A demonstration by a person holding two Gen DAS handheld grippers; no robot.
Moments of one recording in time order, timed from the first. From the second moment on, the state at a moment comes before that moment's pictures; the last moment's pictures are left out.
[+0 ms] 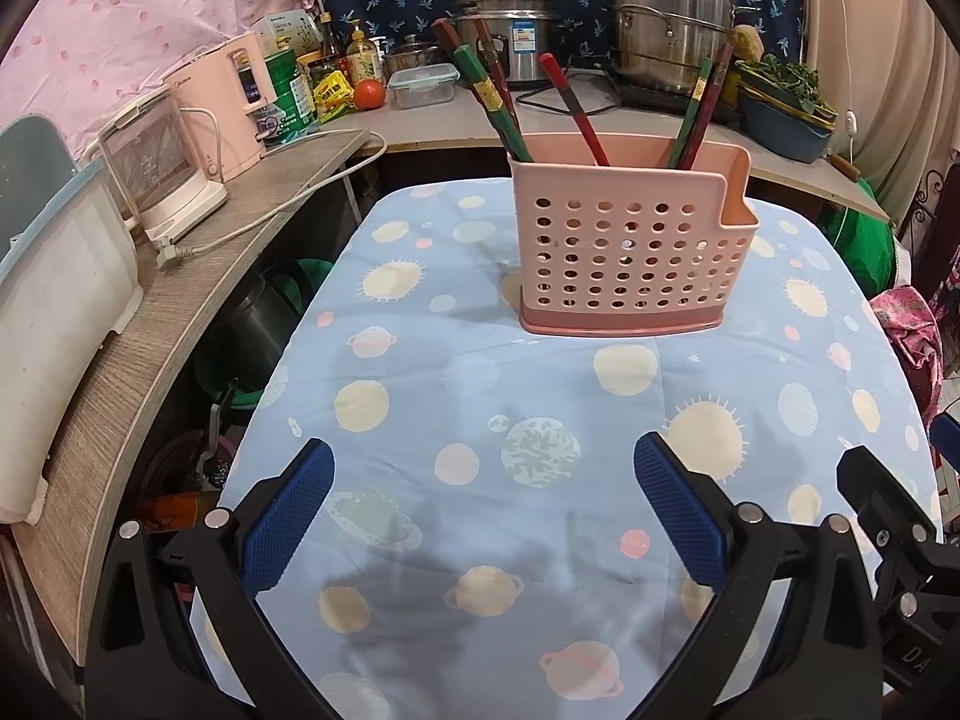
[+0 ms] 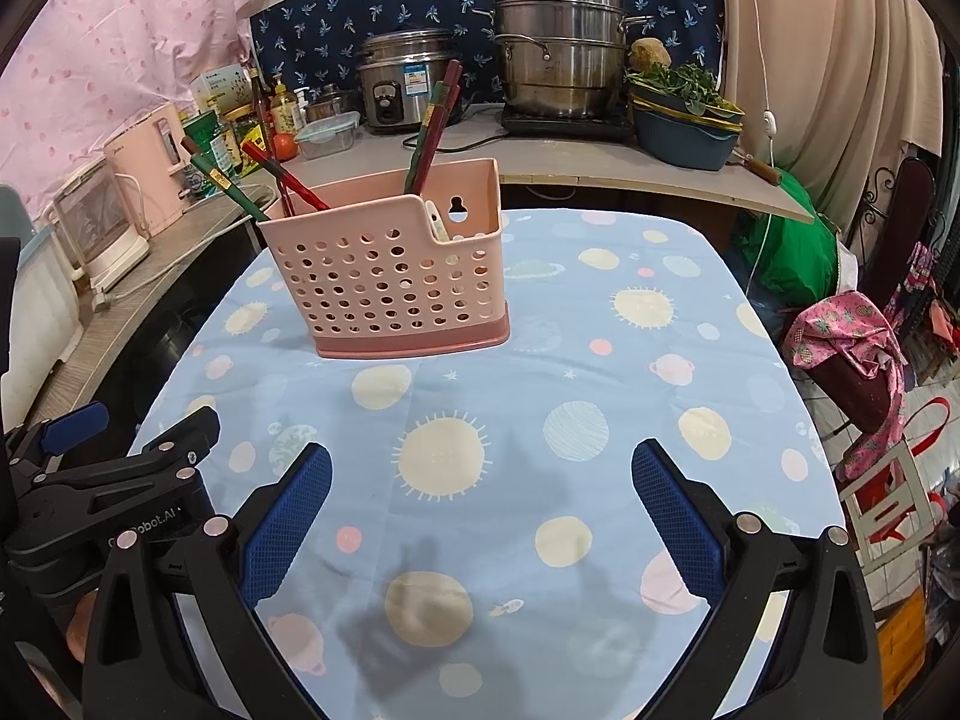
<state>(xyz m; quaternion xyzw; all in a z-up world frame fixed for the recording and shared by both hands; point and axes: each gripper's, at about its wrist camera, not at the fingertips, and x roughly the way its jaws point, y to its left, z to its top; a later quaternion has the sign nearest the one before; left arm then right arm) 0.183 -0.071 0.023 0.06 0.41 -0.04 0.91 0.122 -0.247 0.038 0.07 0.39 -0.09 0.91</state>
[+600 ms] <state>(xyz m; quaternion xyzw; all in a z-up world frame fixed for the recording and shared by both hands) 0.187 -0.069 0.024 0.06 0.41 -0.04 0.91 0.125 -0.248 0.037 0.07 0.39 -0.09 0.91</state>
